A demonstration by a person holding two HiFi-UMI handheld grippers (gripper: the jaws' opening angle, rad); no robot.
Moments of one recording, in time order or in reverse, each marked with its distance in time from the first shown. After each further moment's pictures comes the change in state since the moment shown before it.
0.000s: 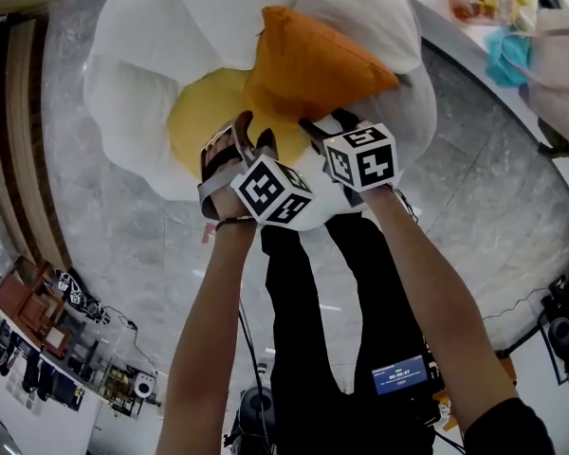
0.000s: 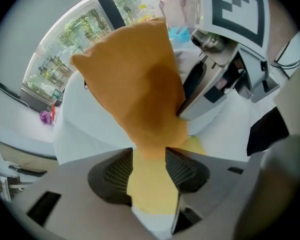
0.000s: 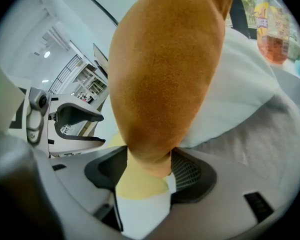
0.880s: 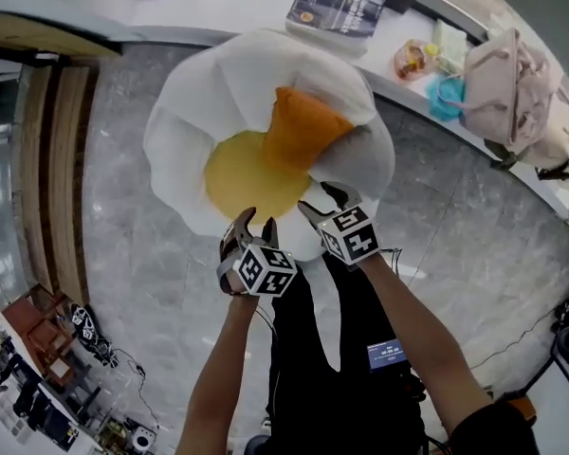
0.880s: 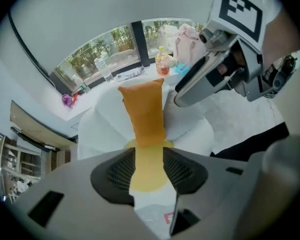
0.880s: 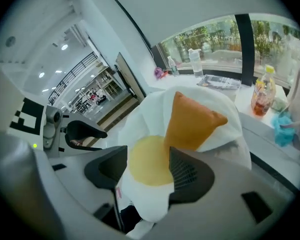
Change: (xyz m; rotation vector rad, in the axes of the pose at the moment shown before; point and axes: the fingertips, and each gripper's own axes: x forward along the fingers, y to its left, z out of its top) left arm -0.198 -0.024 -0.044 -0.249 -0.085 -0.033; right arm -0.170 0.135 0.023 -0.158 -0.070 0.022
